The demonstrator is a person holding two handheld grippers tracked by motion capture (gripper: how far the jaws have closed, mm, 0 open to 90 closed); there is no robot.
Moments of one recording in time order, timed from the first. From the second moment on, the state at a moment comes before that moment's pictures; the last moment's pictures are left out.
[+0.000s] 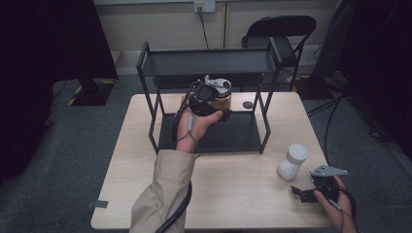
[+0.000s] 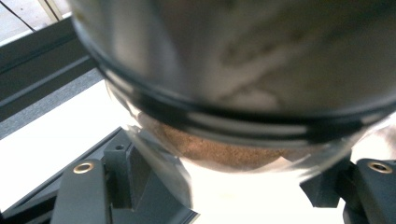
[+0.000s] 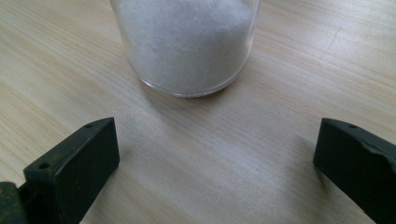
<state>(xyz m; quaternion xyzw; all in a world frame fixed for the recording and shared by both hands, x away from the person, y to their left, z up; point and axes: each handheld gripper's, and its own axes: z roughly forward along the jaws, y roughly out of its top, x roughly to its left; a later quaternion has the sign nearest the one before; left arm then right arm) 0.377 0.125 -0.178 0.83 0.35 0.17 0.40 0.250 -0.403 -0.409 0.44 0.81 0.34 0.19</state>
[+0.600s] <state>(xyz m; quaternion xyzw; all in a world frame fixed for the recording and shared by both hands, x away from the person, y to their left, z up) 0.380 0.126 -0.143 0.83 0.35 0.17 0.41 0.251 -0.403 -0.409 0.44 0.81 0.34 0.19</state>
